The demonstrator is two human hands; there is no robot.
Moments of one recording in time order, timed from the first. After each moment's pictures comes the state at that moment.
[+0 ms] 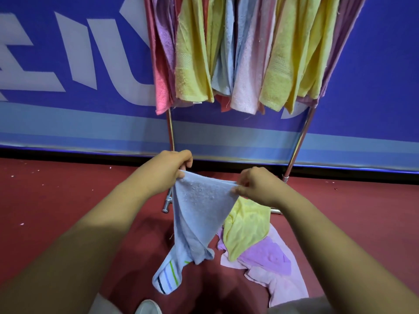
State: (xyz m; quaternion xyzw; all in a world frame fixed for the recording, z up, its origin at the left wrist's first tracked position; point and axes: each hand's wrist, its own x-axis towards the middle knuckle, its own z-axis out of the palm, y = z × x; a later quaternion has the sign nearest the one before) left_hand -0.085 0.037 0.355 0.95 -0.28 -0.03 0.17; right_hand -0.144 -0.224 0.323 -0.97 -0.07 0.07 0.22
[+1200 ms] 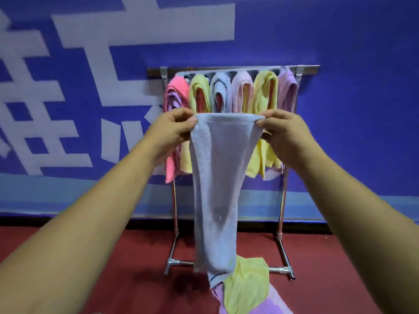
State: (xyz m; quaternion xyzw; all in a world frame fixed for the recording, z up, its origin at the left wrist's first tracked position) left_hand -0.131 -0.002 0.598 0.71 -0.28 0.04 0.65; right_hand -0.194 -0.252 0.590 -0.62 -0.12 -0.20 0.75
